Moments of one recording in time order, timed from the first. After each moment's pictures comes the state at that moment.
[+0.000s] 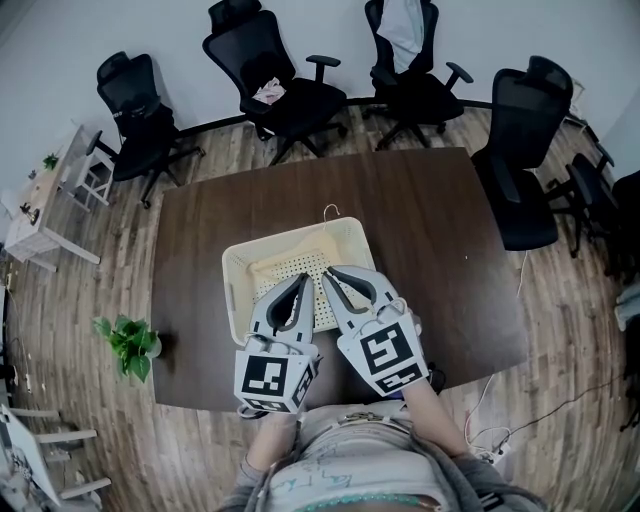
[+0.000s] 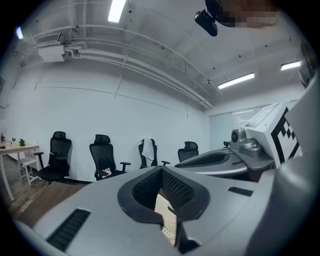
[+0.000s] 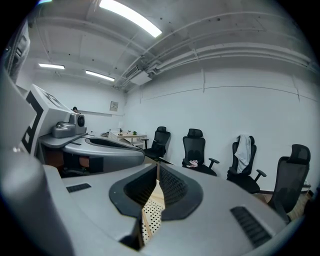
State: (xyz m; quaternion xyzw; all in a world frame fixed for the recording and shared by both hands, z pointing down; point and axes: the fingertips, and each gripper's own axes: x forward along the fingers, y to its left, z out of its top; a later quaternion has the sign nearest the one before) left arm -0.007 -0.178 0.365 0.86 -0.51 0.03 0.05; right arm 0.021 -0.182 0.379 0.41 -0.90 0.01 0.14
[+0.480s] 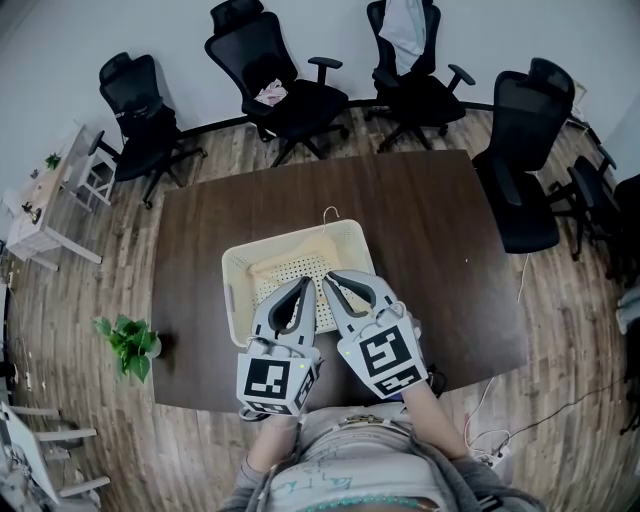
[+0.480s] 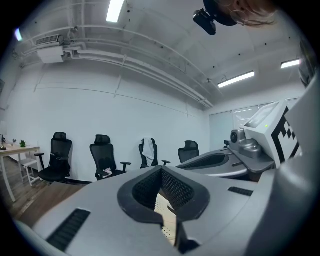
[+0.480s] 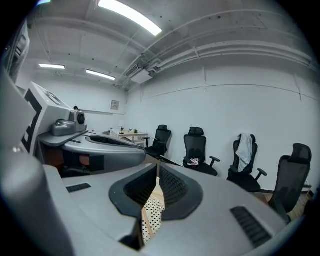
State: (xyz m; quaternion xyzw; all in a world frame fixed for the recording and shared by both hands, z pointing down) left arm -0.001 -0.176 0.367 0.86 -0.51 0.03 0.05; right arm 0.025 -0.180 0.386 0.41 -0.90 0.01 0.15
